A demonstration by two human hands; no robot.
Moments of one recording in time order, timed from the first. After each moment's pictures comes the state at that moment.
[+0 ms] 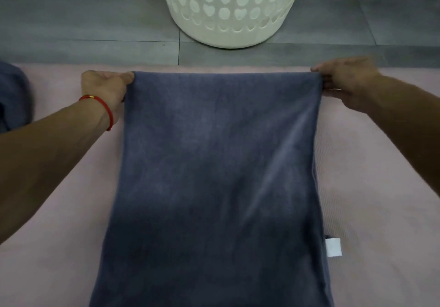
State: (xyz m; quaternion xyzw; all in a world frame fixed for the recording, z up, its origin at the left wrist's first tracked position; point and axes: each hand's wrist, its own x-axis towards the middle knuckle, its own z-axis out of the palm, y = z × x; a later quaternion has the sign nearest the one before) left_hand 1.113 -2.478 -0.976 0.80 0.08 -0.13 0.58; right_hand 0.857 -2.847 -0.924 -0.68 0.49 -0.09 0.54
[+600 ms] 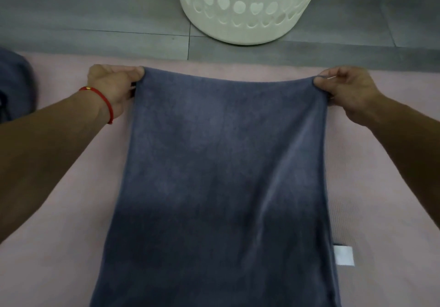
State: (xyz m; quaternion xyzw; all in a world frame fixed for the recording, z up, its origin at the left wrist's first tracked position) left_hand 1.119 -2.472 -0.987 0.74 0.06 -0.21 0.63; right_hand 0.856 -2.847 -0.963 -0.73 0.40 -0.10 0.54
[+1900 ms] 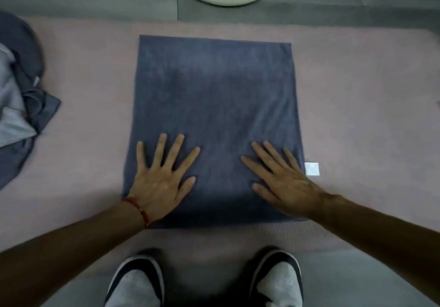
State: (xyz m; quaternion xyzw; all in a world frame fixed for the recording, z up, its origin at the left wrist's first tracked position) left_hand 0.831 -2.341 -1.008 0.85 -0.52 -0.07 -0.07; right_hand 0.634 -2.606 -0.993 -0.97 0.03 0.19 0.11
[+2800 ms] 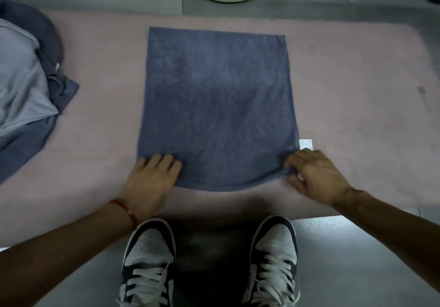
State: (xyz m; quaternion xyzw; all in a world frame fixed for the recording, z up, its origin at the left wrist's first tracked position) left_hand 0.802 -2.277 -0.978 0.81 -0.58 -0.02 0.00; right_hand 0.568 -2.607 -0.956 -0.99 0.09 0.06 0.11
